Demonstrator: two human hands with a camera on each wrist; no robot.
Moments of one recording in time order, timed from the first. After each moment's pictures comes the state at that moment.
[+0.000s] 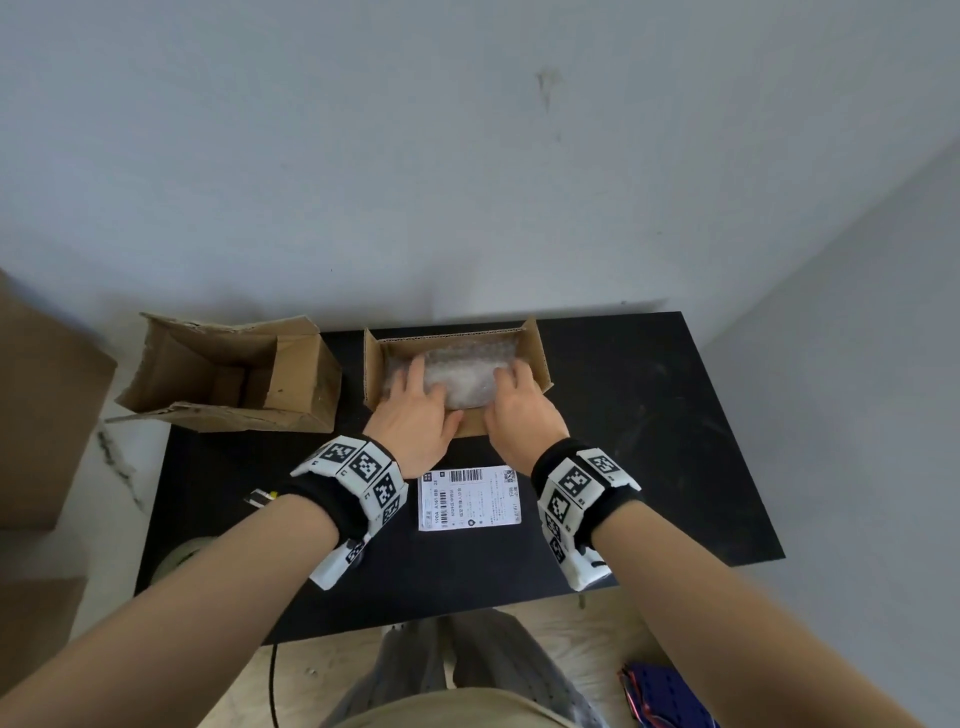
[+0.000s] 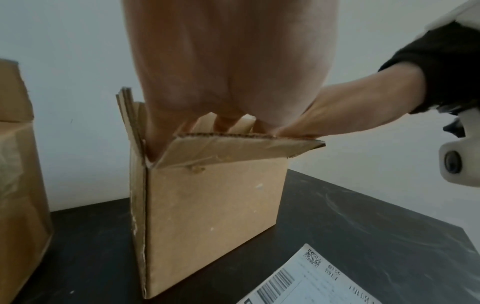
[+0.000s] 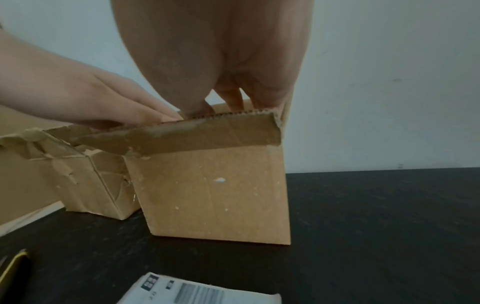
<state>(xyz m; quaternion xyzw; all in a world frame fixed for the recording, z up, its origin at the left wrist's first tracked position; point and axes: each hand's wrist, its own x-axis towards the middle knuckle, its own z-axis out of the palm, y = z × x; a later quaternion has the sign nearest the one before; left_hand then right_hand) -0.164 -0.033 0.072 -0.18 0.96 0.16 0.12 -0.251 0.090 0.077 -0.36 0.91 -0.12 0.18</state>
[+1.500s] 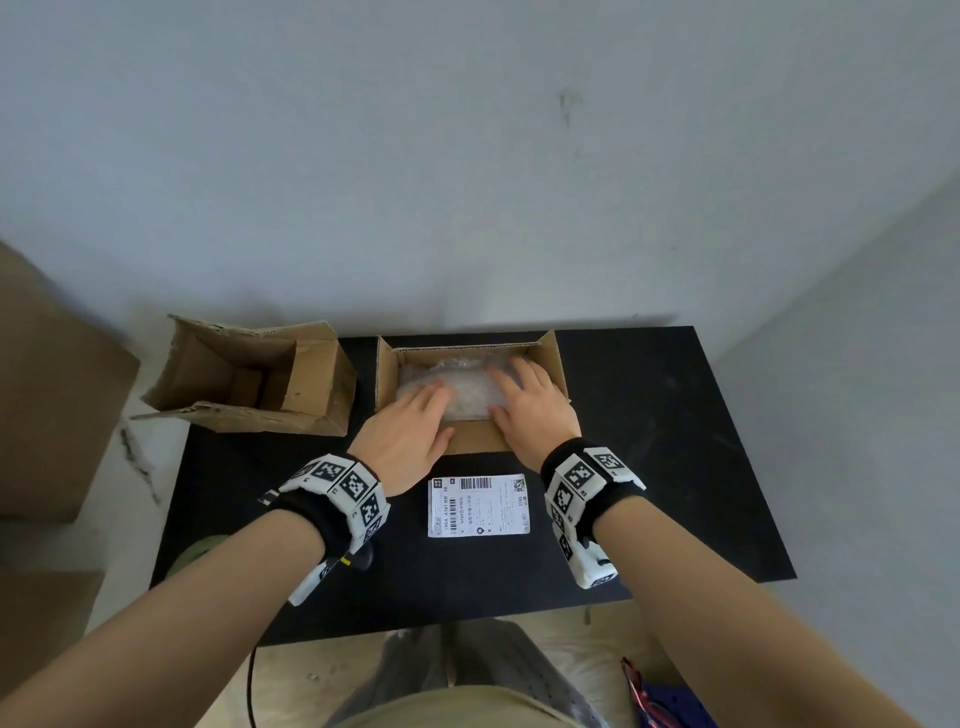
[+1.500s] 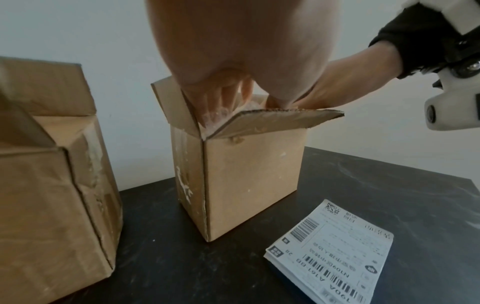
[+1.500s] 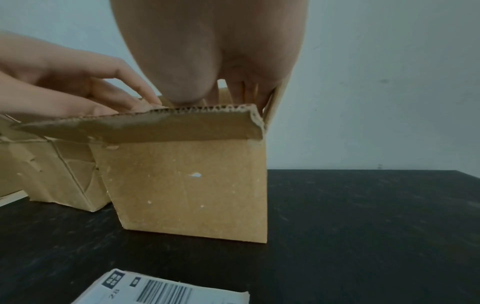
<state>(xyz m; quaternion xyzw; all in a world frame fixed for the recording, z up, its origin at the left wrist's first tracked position) -0.138 -0.049 0.071 -0.10 0.98 0.16 0.03 -0.266 0.088 0.075 -0.42 0.89 -0.11 0.11</state>
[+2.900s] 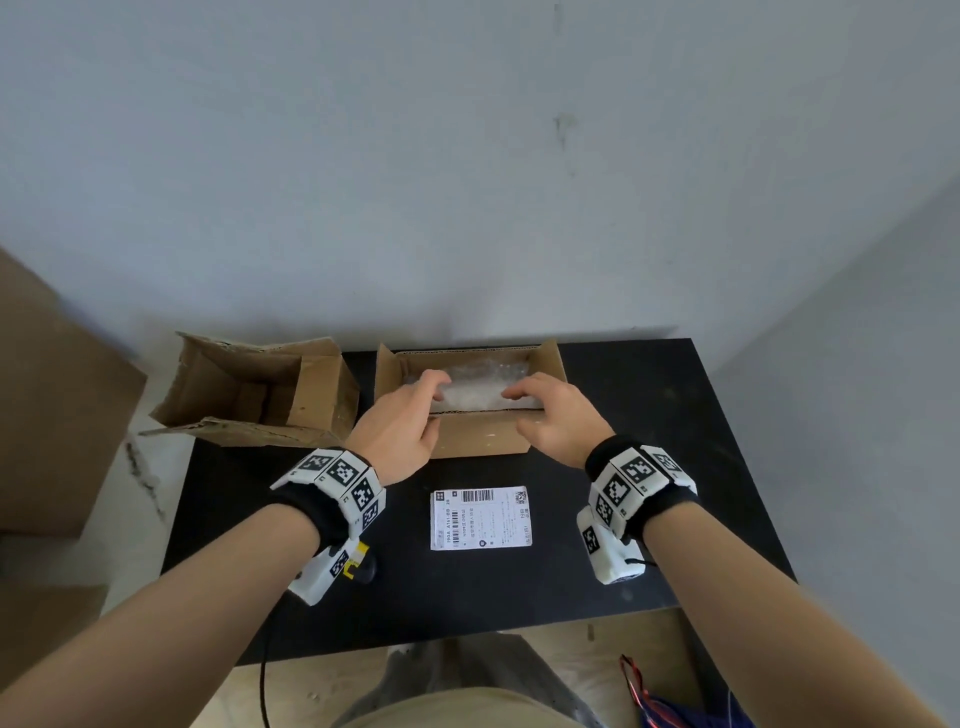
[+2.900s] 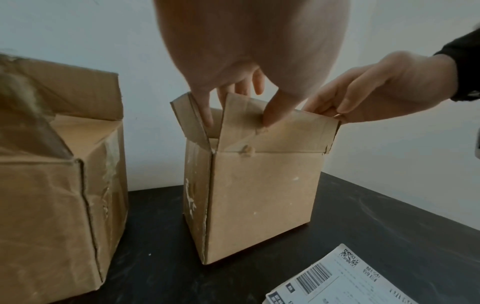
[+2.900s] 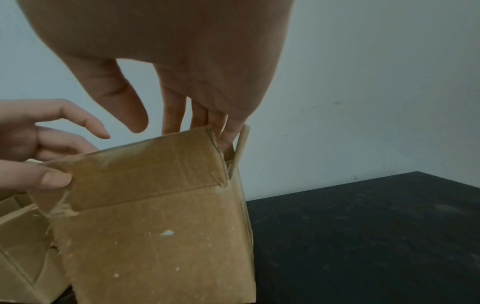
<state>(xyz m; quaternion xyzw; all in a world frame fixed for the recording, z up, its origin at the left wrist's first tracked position) -0.144 -0.063 0.086 -0.13 0.96 0.26 -0.02 -0.289 0.110 0.098 -0.41 0.85 -0.25 0.23</state>
